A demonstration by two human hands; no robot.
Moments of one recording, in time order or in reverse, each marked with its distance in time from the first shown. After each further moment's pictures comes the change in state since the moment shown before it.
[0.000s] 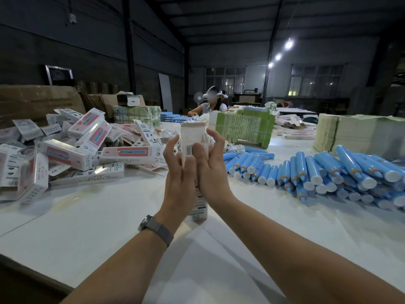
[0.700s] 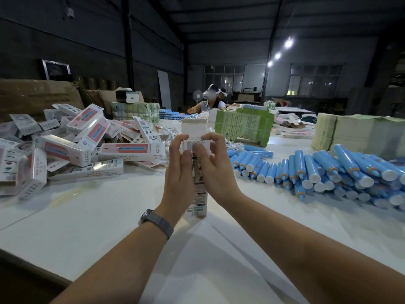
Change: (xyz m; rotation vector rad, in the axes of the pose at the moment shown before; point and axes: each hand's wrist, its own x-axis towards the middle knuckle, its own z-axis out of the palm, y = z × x) left_hand -0.001 0.000 0.000 0.091 -0.026 0.059; right_hand 0.002 0.004 -0.012 0.049 -0.056 0.021
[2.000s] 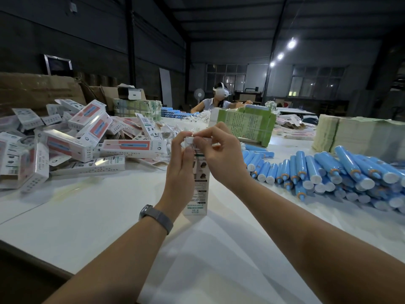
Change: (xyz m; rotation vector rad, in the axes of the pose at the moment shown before) left_hand 0.002 0.014 -0.004 -0.048 -0.014 -0.105; right_hand 0.017 -0.026 -0.010 -0.284 0.001 -0.168
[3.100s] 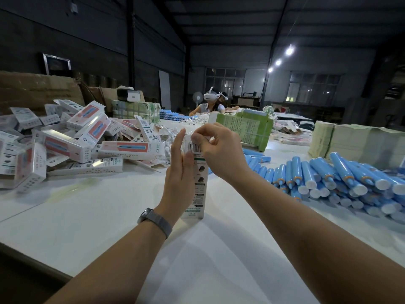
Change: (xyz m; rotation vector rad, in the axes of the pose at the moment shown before) left_hand -0.003 -0.010 0.000 0.083 0.003 0.043; right_hand 0.015 -0.014 -0.007 -0.247 -0.068 0.005
